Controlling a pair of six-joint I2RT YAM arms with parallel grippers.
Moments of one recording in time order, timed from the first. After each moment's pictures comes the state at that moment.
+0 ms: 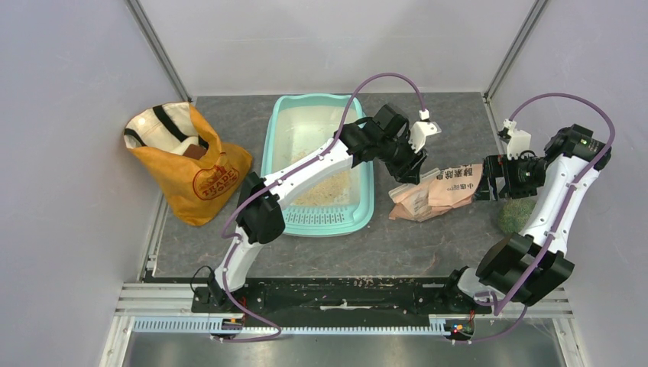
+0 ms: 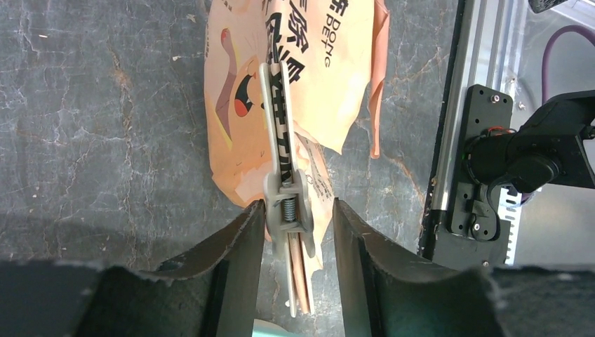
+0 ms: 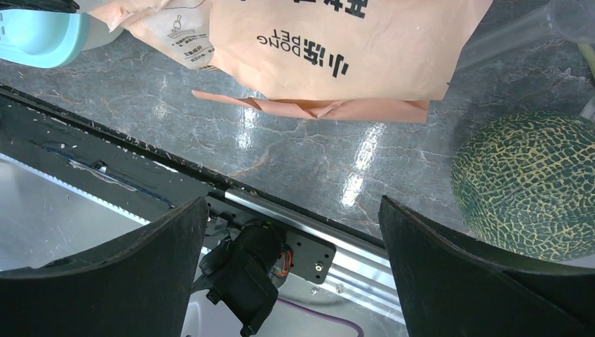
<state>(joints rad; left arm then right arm) -0.94 2.20 2.19 -0.69 0.48 0.08 -0.63 1.38 1.50 -1.56 -0.57 -0.79</state>
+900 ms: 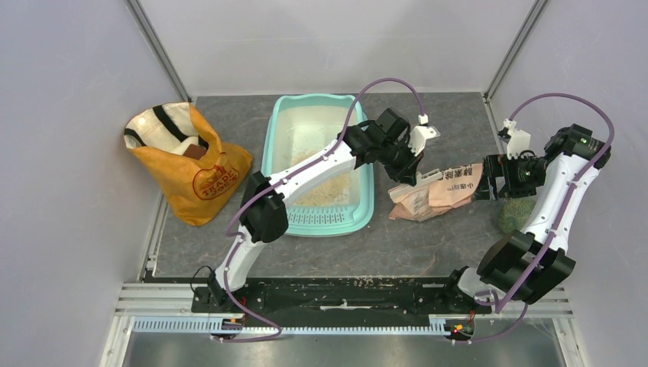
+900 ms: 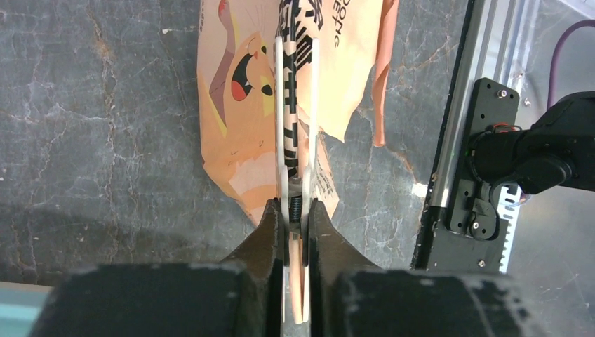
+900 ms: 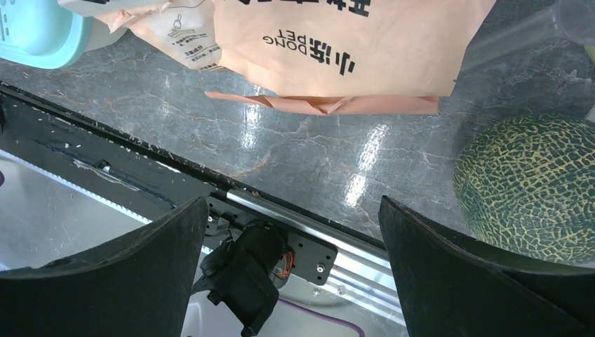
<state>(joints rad) -0.94 2.23 2.19 -0.71 0.47 0.05 -0.63 1.39 1.50 -1.56 -0.57 -0.79</state>
